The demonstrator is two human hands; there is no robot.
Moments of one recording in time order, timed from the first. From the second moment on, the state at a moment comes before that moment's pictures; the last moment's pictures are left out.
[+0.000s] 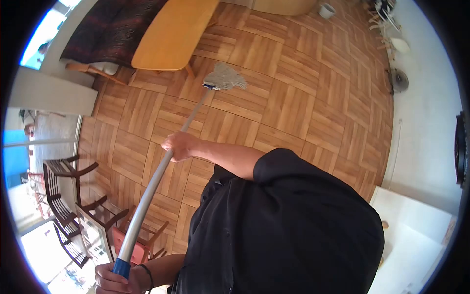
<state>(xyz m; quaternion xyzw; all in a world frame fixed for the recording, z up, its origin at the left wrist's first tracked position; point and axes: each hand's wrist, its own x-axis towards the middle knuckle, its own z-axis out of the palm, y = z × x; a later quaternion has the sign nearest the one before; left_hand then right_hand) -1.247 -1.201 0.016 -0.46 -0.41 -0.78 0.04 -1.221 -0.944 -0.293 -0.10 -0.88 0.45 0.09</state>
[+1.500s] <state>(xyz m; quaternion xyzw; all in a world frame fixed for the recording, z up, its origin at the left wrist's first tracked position) -1.258 -1.173 -0.088 -0.52 -0.25 -0.71 -0.41 -0.973 -1.021 -0.380 -0.45 -0.79 0.24 0.33</state>
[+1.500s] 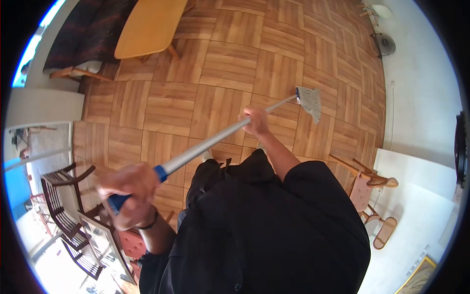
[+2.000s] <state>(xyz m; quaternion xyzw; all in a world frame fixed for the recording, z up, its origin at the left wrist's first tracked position) -1.406 -1.477 0.042 -0.57 -0.41 -0.71 0.03 -1.383 -1.200 -0.286 -0.05 -0.88 0.43 0.21</state>
